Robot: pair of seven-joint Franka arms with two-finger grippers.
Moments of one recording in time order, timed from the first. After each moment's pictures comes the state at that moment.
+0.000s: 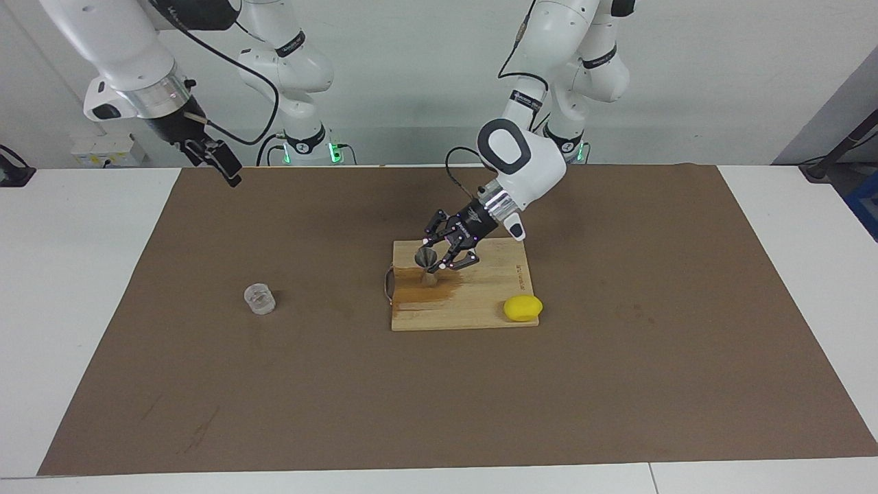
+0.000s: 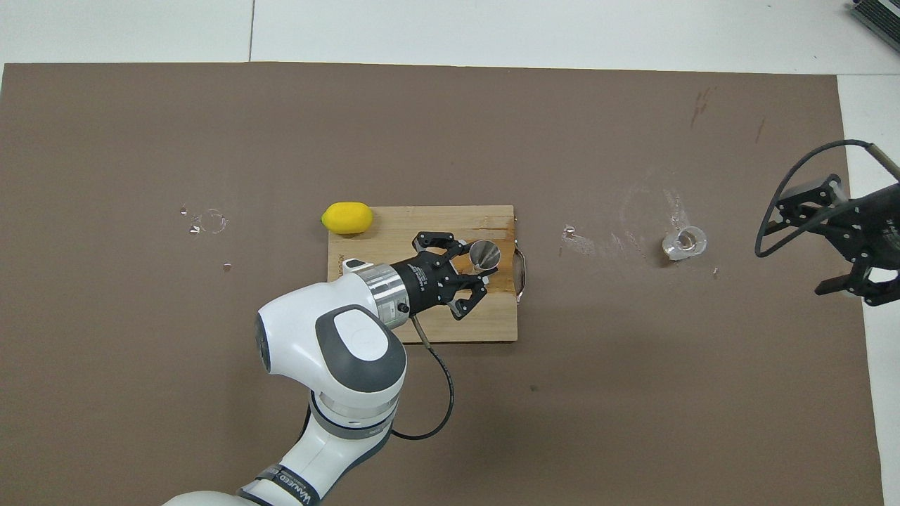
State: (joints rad) left arm -0.79 0.24 0.06 -2.05 -1.81 2.72 -1.22; right arm -0.21 0.02 0.10 -1.68 0.17 1.56 0.86
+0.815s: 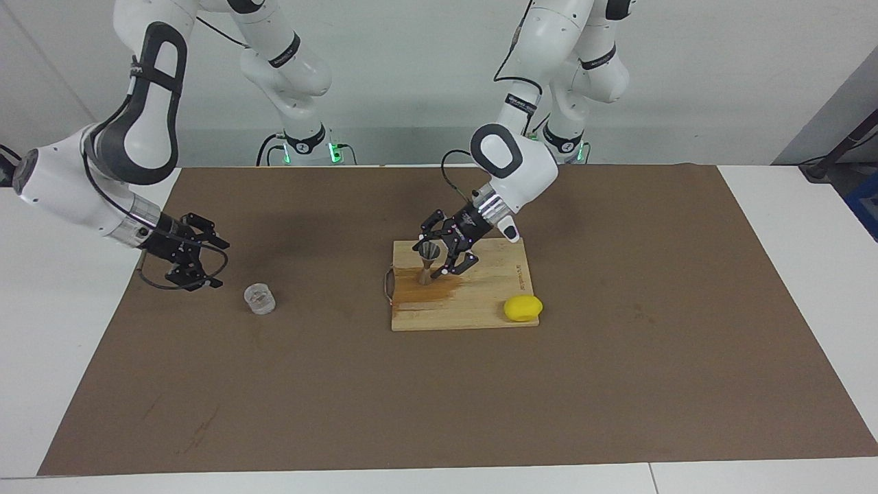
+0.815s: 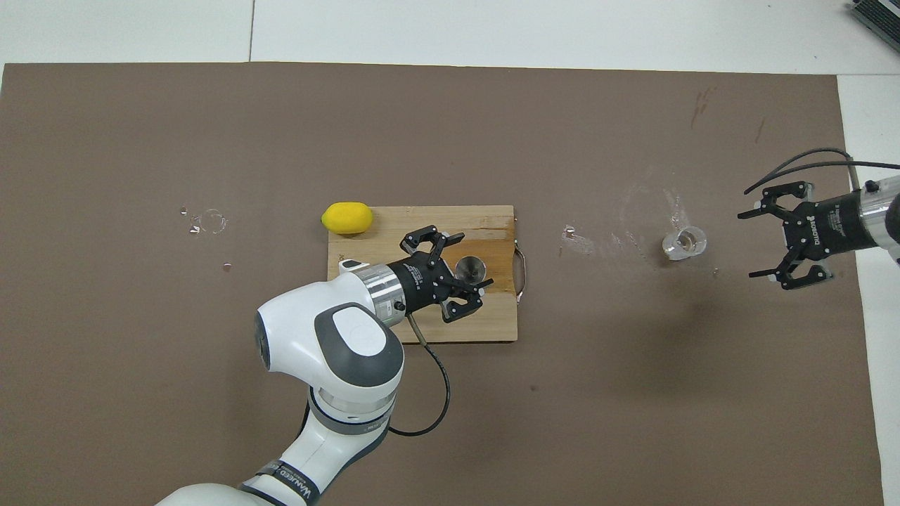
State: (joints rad) left arm -0.79 0.26 0.08 -2.06 -1.81 2.72 -1.22; right arm -0.38 0.25 0.09 -1.84 0.44 1.85 1.07
